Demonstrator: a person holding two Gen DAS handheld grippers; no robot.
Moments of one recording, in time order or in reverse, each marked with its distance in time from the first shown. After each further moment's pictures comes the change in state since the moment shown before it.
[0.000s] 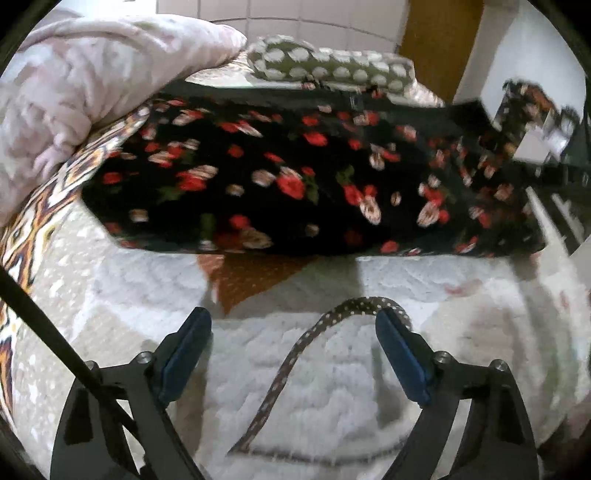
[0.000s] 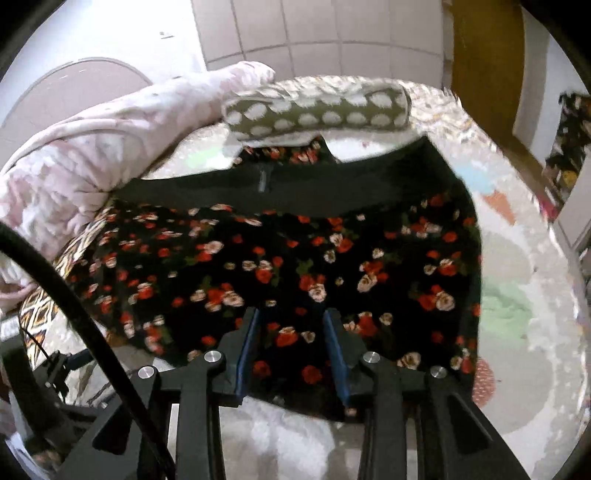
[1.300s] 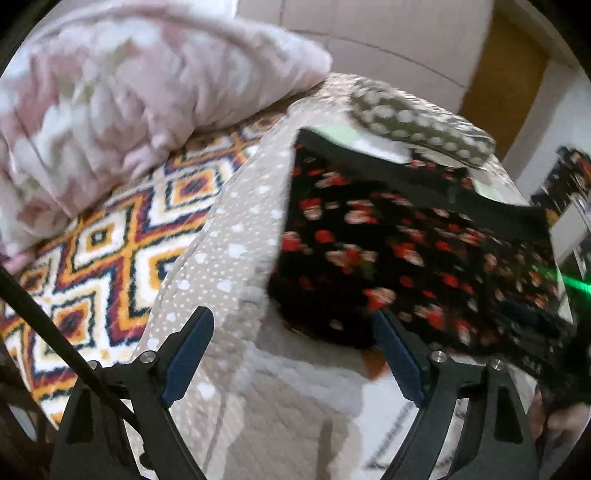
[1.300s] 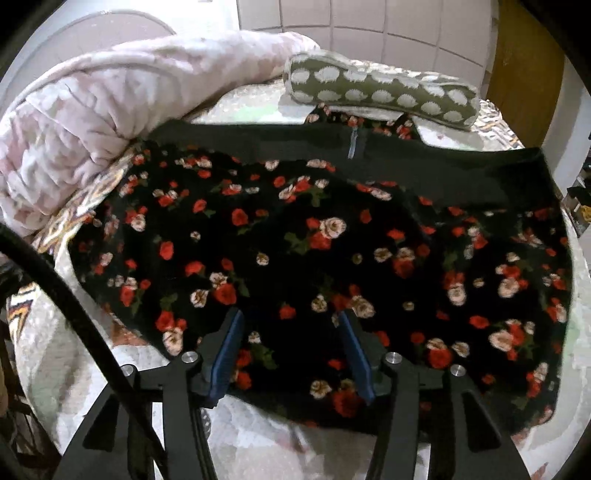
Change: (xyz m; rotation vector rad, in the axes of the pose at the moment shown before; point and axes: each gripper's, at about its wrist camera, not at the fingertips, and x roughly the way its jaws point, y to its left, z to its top) left arm -0.050 0.095 0.057 -0.176 -0.055 0.142; right arm 0.069 0.094 -0.006 -0.113 0.070 0.011
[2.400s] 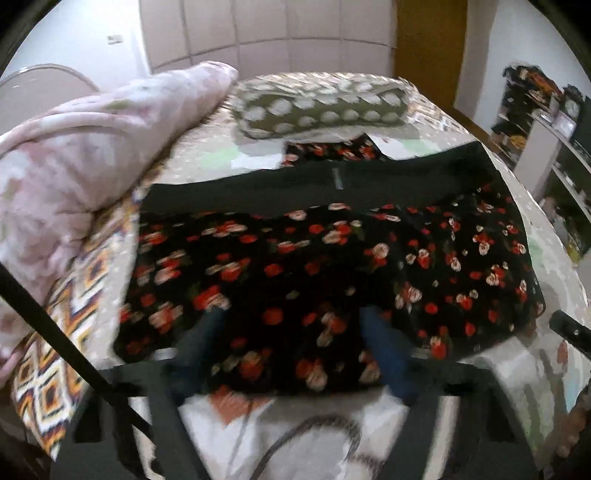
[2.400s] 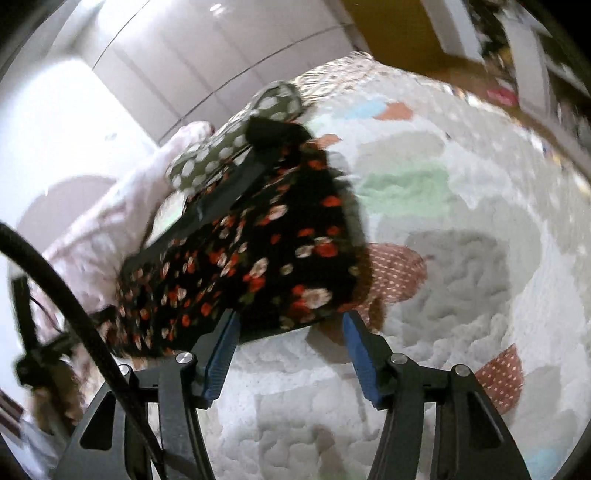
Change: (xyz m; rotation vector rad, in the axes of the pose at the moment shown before) left arm 0.034 -0.171 0.021 0.308 0.019 -0.033; right arm -0.099 -0.202 -0.122 0.630 -0.194 0.158
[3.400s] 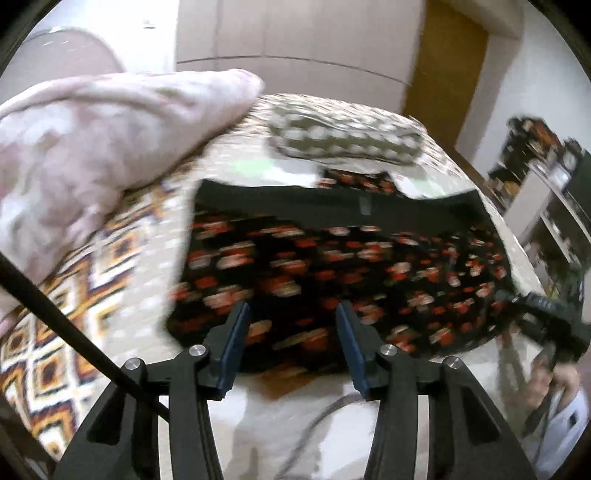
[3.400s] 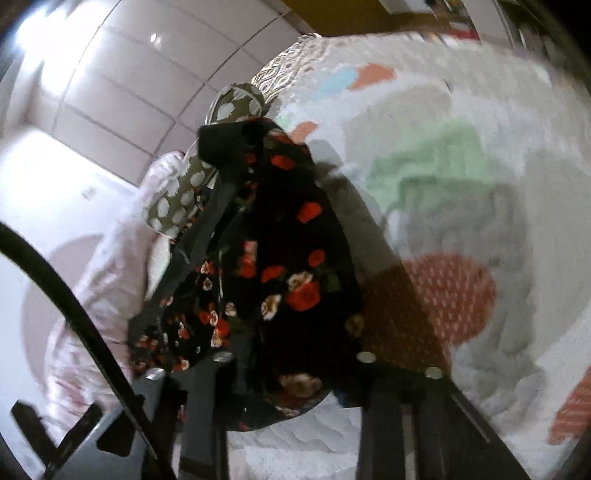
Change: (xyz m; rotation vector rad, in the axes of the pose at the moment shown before) left arm -0.064 0.097 -0.035 -0.174 -0.107 -0.050; right arm 0.065 0.013 0.037 0.199 0.009 -0.017
